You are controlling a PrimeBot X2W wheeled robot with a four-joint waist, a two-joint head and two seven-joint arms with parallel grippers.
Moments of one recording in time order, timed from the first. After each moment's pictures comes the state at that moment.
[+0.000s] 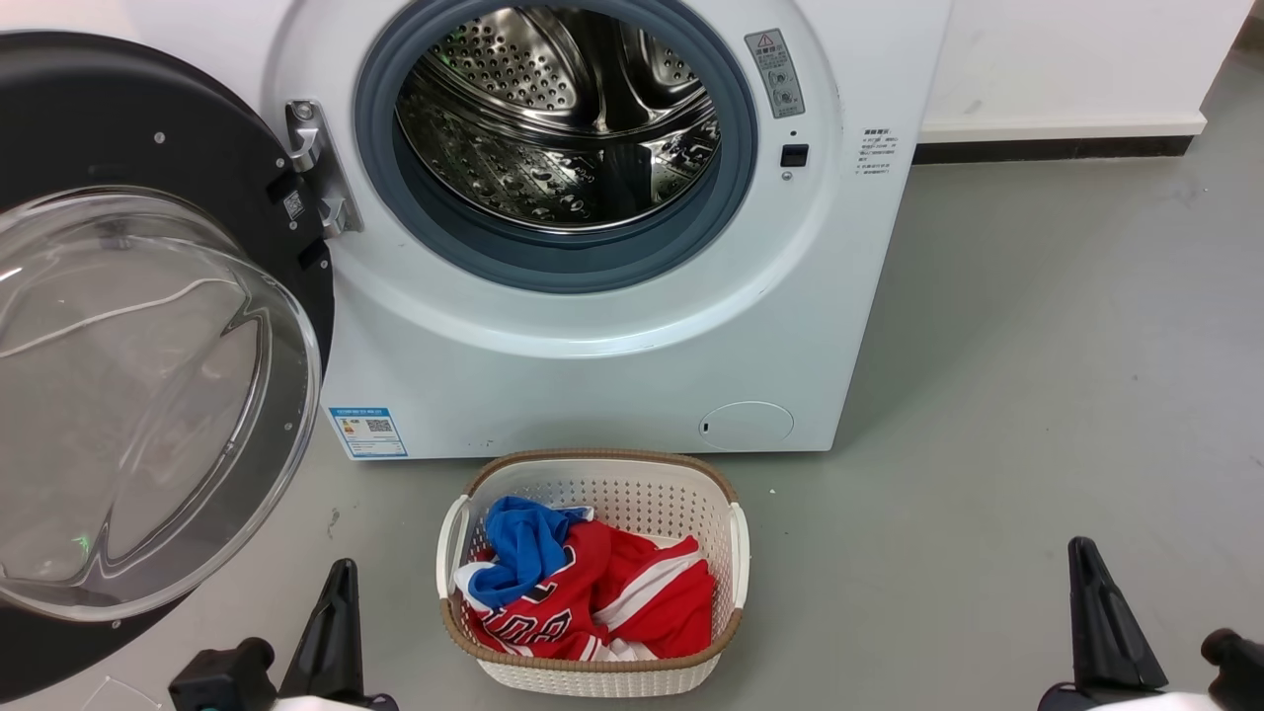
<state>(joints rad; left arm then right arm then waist) 0.11 0.05 0.06 0.12 -0.24 -0.11 -0.20 0.16 -0.05 -0.07 0.04 0.33 0.13 -0.22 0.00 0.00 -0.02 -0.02</state>
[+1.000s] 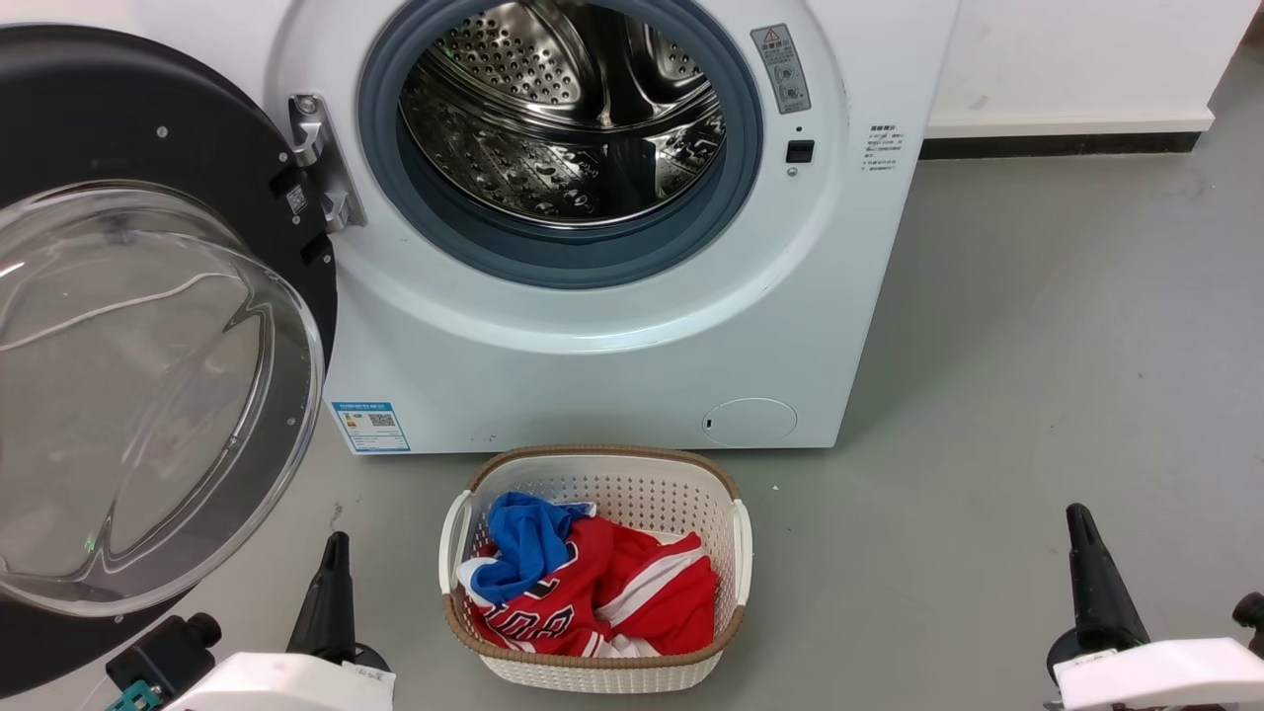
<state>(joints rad) 0.03 0.05 0.08 0.16 -0.75 -0.11 -0.09 0.06 -0.07 -0.05 0.11 0.84 0.13 -0.12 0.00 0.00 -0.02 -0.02</state>
